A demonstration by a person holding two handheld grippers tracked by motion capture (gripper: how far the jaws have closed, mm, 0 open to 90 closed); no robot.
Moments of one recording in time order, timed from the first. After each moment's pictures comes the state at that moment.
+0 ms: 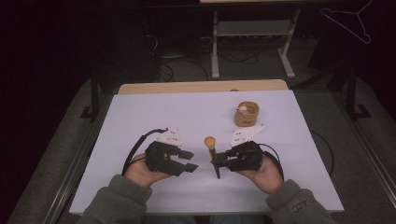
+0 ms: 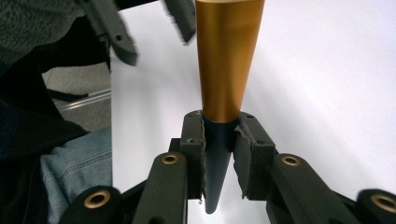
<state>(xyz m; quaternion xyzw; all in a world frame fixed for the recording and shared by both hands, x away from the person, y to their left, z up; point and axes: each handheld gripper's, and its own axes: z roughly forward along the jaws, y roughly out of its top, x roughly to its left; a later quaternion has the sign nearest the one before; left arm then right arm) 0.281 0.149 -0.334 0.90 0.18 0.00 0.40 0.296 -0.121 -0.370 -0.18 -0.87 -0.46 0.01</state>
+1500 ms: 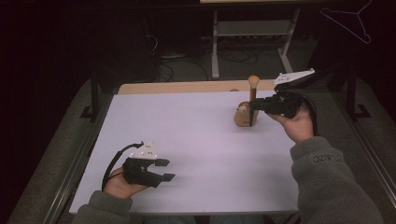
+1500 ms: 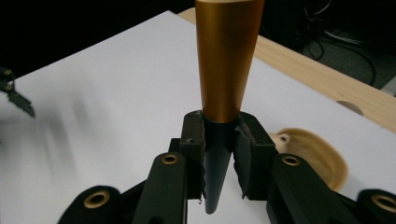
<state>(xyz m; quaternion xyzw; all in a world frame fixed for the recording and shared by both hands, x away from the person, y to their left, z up) 0.267 0.212 -0.373 0.90 0.21 0.05 0.38 0.398 -0.222 -0.297 -0.33 -0.81 -0.47 -0.09</state>
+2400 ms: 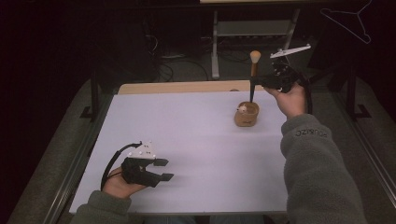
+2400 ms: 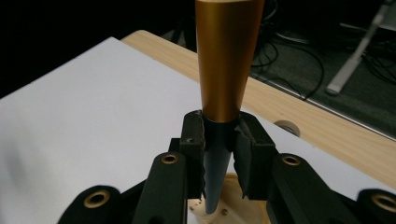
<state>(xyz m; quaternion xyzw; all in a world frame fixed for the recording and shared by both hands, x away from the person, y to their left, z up) 0.268 0.216 -0.375 0.89 0.22 0.04 0.39 0.461 -0.222 -0.276 -0.41 -0.78 -0.45 -0.13</state>
